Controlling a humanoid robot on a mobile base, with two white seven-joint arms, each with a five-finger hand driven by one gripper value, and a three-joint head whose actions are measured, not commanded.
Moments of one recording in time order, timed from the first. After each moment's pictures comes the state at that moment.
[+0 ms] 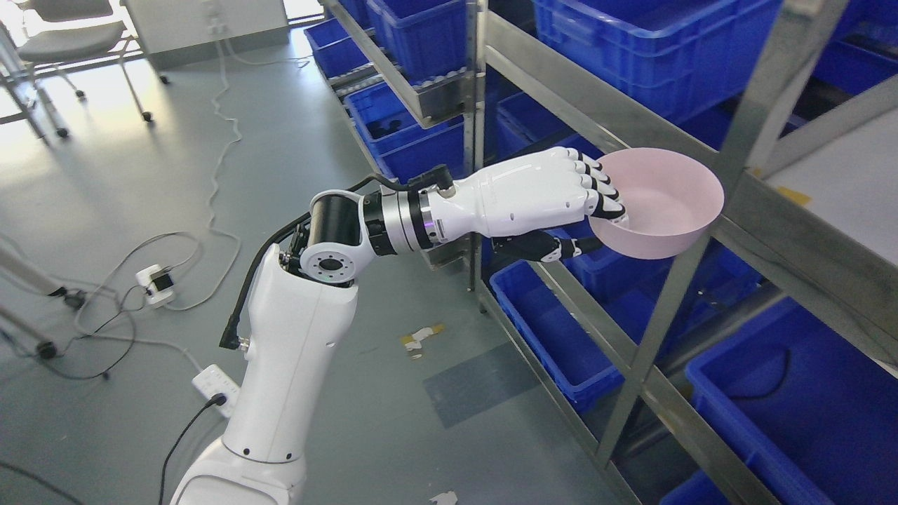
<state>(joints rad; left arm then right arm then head) -0.64 0.00 -0.24 -1.59 -0.43 -0.78 -0.85 0.00 0.00 0.05 0.00 0.05 -0.08 -0.02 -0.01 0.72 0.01</state>
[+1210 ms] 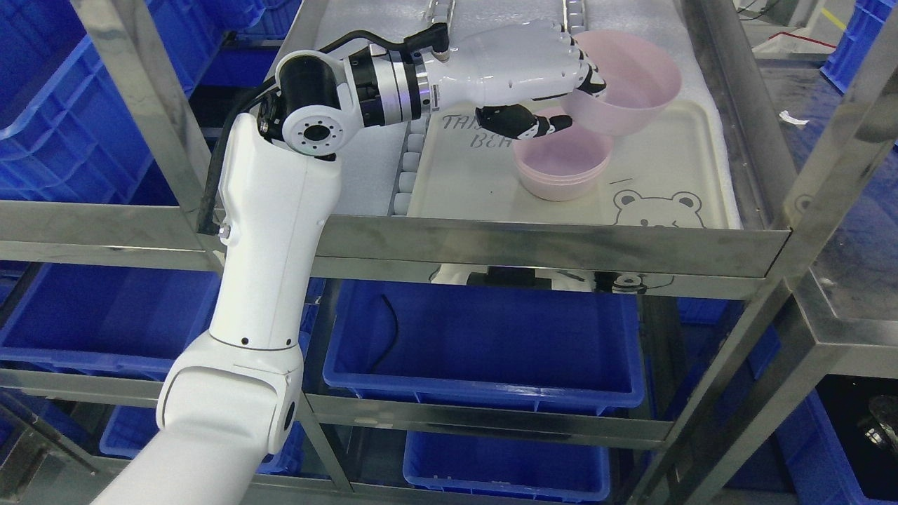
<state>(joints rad) -0.96 0.00 -0.17 -1.35 -0.67 -0.78 -0.93 0.00 0.00 0.05 0.00 0.05 -0.08 -0.02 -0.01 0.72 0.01</state>
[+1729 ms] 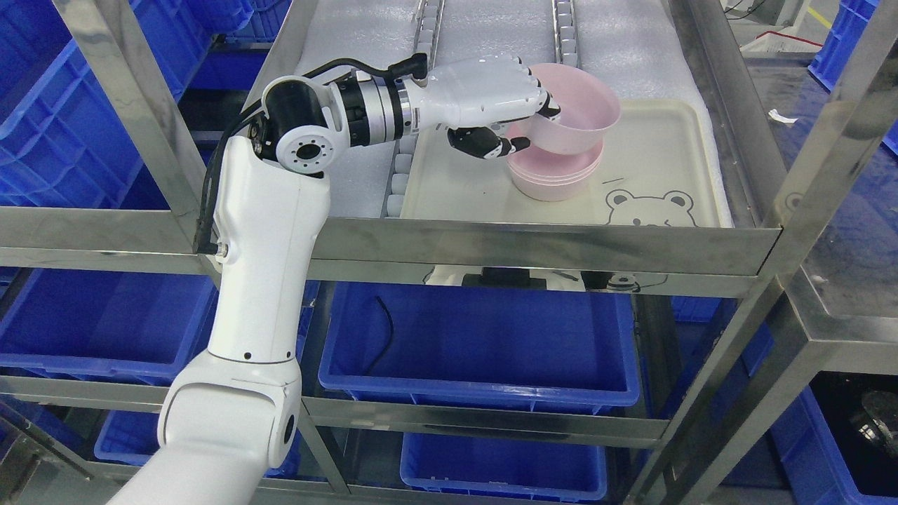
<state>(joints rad) -0.90 0.00 -0.11 -1.33 -0.76 -0.78 -0.97 0.00 0.00 0.05 0.00 0.05 -0.08 -0.02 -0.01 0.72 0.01</state>
